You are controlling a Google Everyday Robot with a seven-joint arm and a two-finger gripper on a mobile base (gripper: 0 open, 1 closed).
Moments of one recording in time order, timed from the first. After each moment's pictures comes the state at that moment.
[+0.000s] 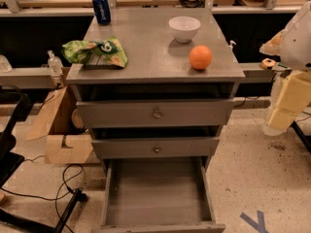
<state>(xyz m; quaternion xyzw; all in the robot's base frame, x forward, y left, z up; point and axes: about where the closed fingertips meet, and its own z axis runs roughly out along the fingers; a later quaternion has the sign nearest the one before) 0.438 -0.217 0.976 -0.60 0.78 -0.03 0.16</state>
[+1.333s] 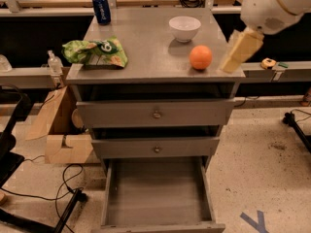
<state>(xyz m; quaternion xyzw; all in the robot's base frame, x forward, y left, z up) 0.572 -0.167 1.019 -0.64 0.67 -0.09 0.36</state>
